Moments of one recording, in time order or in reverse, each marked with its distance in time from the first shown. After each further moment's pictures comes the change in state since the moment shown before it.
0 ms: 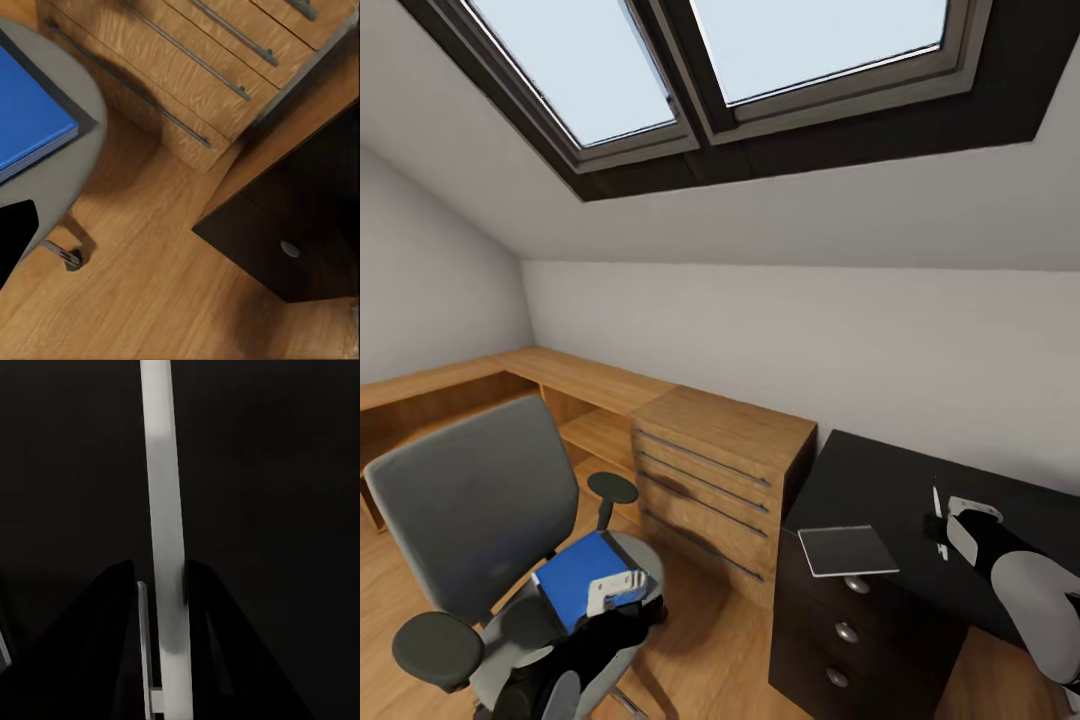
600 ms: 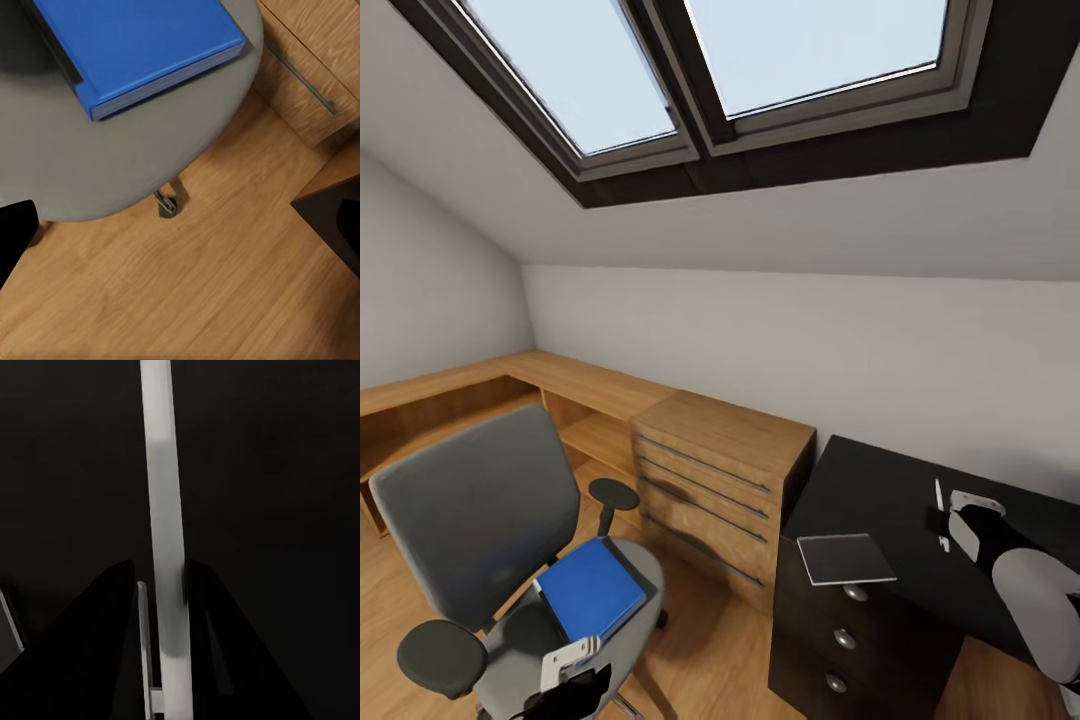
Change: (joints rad) left arm -0.017 0.080 0.110 0.470 -0.001 -0.308 0.004; right arm 0.000 0.000 -0.004 -0.035 -0.002 -0.004 0.003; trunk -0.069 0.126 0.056
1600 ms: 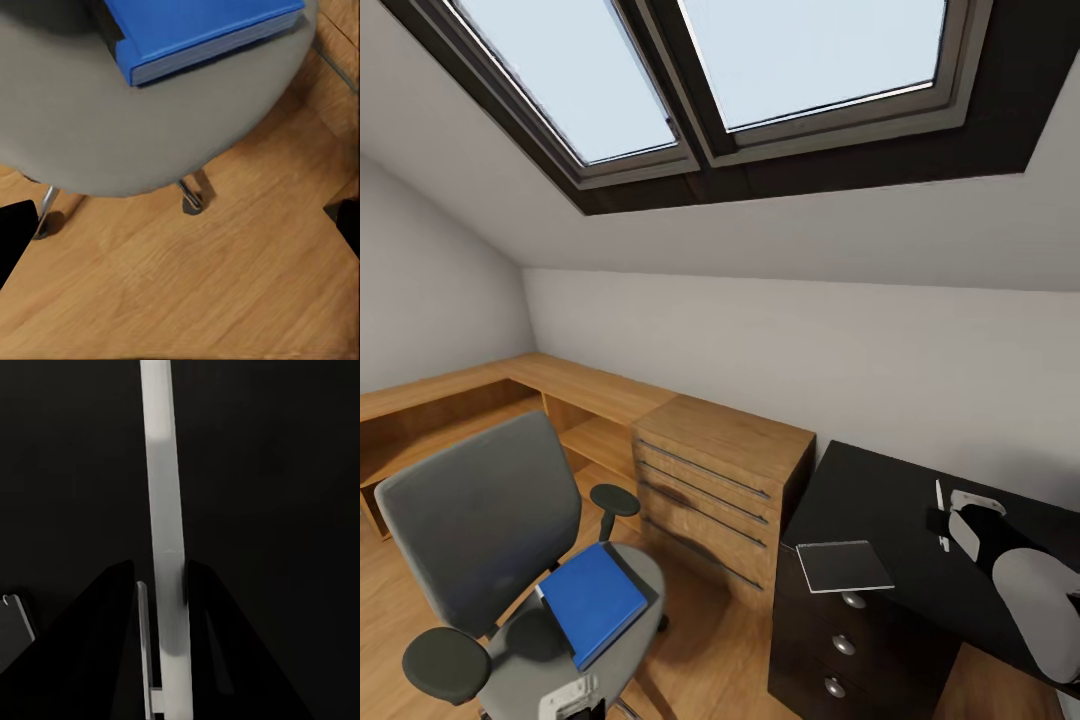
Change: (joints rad) left arm -0.123 -0.001 0.000 0.502 -0.004 -0.381 -0.049; right arm 0.000 0.000 0.000 -0.002 -0.003 0.002 0.000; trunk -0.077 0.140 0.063
